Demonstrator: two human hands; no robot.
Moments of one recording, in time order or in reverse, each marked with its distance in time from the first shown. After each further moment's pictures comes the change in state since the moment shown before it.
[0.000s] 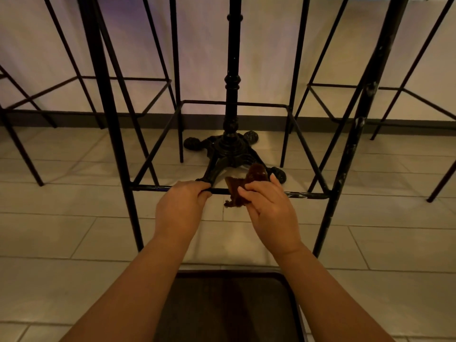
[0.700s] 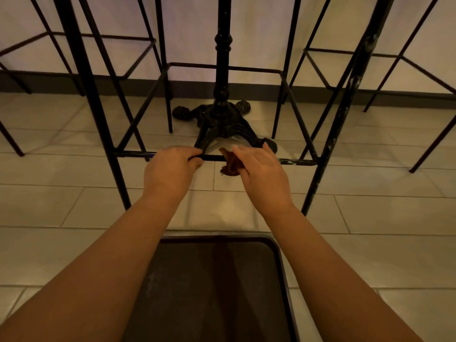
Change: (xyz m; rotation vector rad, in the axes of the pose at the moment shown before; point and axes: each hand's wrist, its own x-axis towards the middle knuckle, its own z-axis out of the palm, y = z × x) left_hand 0.003 0.005 -0.003 -0.018 -0.078 -0.033; right_hand 0.006 -0.003 -0.012 -0.052 -0.185 0.106
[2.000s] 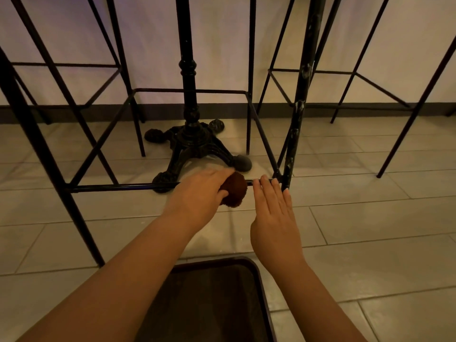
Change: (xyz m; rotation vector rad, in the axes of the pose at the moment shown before) left_hand 0.003 0.092 0.034 0.103 -0.315 0.365; right_hand -0.064 0.039 -0.029 -0.294 -0.087 0.271
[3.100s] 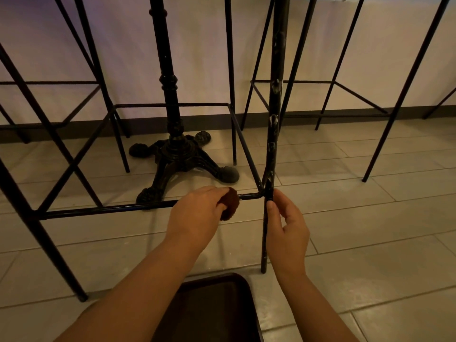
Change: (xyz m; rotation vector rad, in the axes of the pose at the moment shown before) left_hand 0.014 0.022 0.026 -0.093 0.127 -0.036; right_hand 0.009 0.036 -0.002 0.896 0.333 0.530
